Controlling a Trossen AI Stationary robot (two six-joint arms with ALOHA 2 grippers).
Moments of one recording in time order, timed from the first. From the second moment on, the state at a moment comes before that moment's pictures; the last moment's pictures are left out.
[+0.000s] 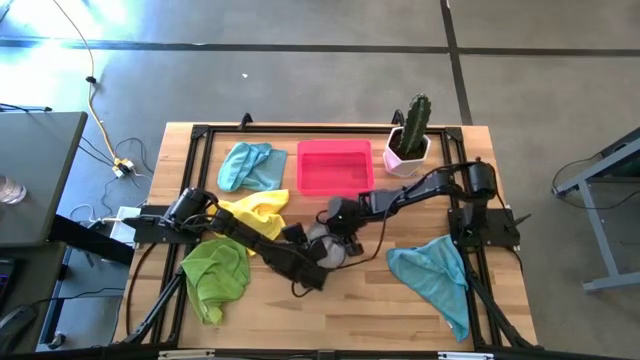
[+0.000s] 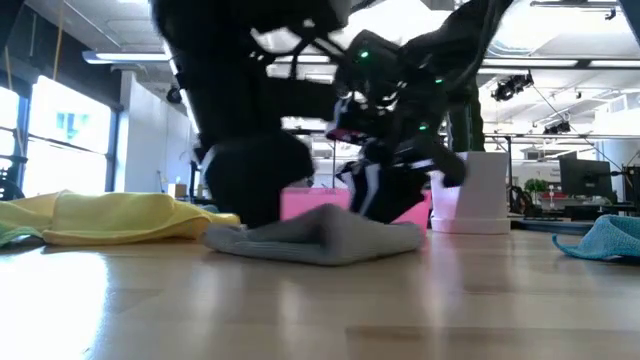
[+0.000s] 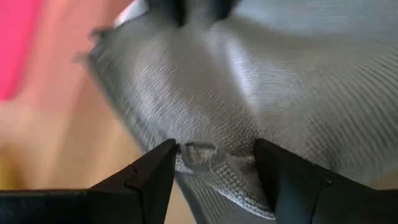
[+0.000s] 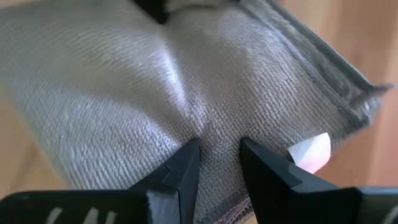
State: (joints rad) left arm -0.28 2.11 1.43 -0.74 -0.51 -0.66; right arm 0.03 1.92 1.04 -0.19 -0.20 -0.28
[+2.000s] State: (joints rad) left arm -0.15 1.92 1.43 -0.56 -0.31 -0.46; right arm 0.45 0.89 0.54 -0.42 0.42 0.16
